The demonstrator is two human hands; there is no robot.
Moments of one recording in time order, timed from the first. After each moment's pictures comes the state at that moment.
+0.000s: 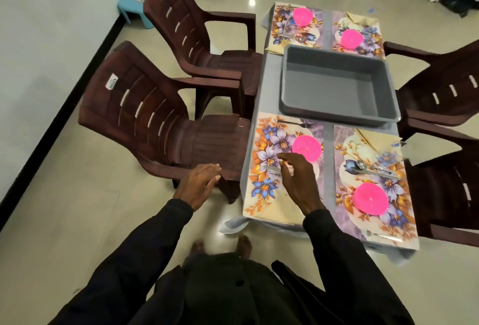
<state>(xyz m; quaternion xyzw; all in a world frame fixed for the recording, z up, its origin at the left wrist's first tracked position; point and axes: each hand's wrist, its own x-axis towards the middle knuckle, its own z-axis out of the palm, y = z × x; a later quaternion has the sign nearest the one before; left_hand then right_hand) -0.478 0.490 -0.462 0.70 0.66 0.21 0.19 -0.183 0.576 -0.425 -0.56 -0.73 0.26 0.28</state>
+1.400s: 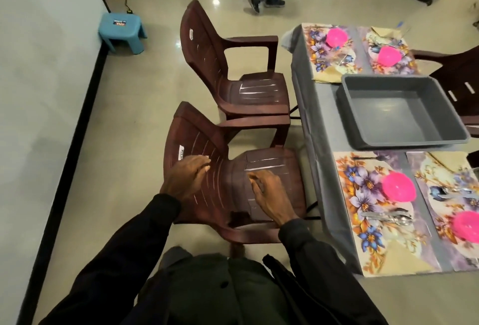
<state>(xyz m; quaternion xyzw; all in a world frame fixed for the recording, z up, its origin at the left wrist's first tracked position) -0.908 0.695 -0.427 0.76 0.58 0.22 0.19 -0.638 0.679 -0.438 -0.58 -0.74 0.27 0.21</state>
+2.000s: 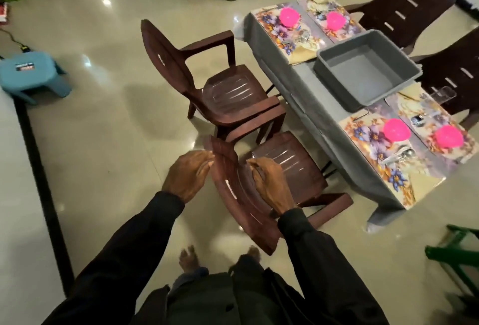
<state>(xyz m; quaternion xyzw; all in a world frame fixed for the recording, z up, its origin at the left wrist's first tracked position) -1.090 0.866 -0.404 0.86 0.40 0.21 0.23 -0.863 0.758 -0.410 -0.72 -0.61 0.16 0.30</state>
